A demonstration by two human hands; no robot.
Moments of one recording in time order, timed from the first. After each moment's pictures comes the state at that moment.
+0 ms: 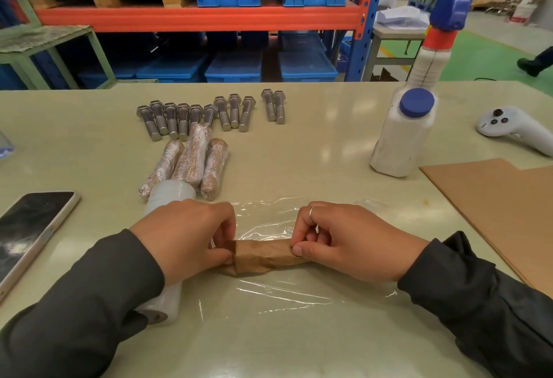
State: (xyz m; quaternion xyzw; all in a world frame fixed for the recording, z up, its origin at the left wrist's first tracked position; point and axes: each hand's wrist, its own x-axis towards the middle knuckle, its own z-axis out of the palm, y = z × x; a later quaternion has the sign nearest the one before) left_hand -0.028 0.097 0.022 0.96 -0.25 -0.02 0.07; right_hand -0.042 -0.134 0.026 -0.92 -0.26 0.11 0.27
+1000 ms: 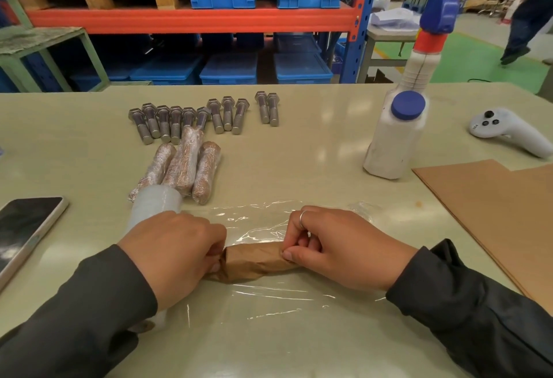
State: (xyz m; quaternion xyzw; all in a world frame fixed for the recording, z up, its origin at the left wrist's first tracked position) left_hand -0.036 0.094 0.017 0.96 -0.27 0.00 -0.04; right_hand -0.043 -0.133 0.021 -0.92 -0.25 0.09 0.27
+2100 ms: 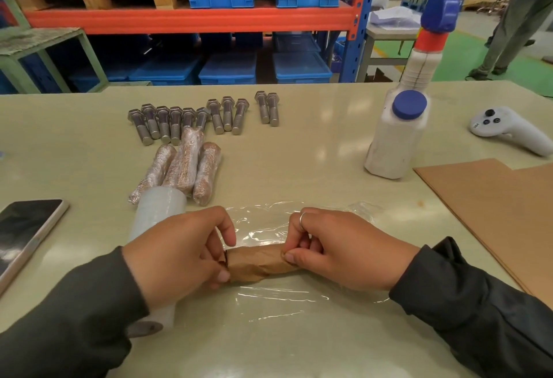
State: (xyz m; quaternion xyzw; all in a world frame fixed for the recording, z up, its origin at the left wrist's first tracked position) left_hand -0.042 0.085 0.034 0.93 -0.12 -0.17 0.31; right_hand -0.042 -0.132 0.020 -0.92 -0.27 0.10 0.27
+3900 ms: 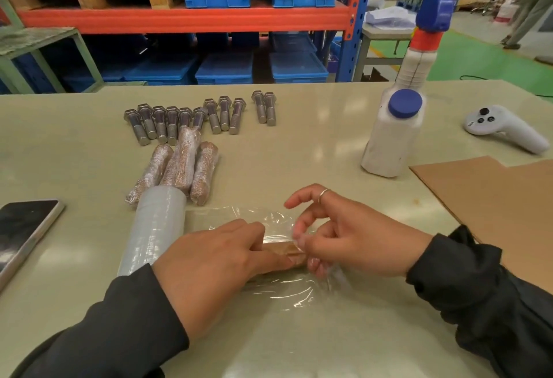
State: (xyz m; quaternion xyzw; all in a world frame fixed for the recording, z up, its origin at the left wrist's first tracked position) left_hand -0.061 0.054 0.039 0.91 -0.40 -0.07 -0.02; right_hand -0.043 -0.144 0.029 -0.81 -0.17 0.20 0.53
